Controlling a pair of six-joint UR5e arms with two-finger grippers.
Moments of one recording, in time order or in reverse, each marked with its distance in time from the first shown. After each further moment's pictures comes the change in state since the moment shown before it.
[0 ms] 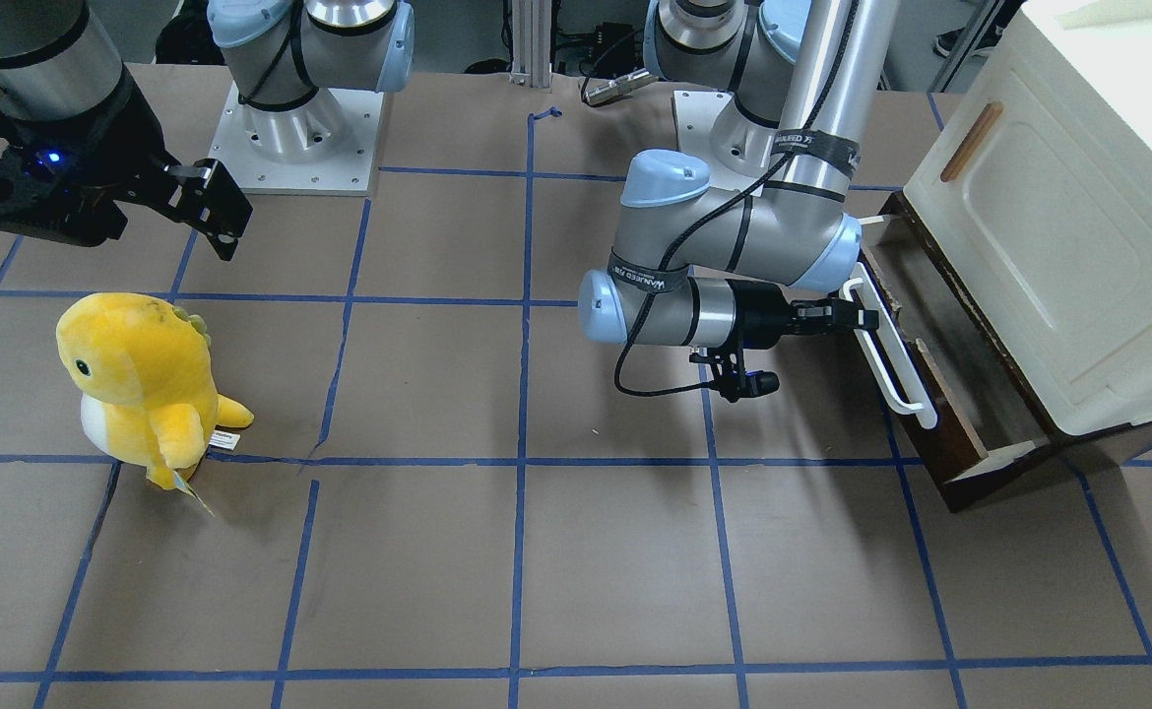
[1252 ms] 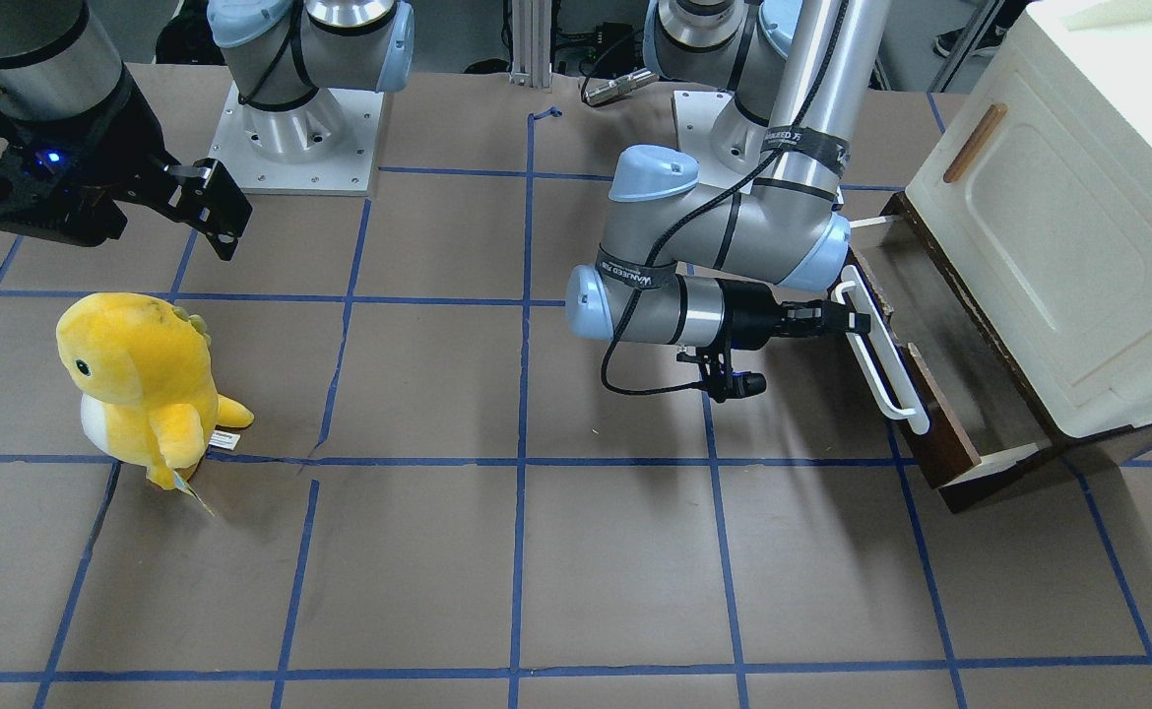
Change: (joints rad) left arm -0.020 -0.012 0.034 -0.001 0.002 0.011; right arm 0.000 0.000 0.000 0.001 0.000 0.000
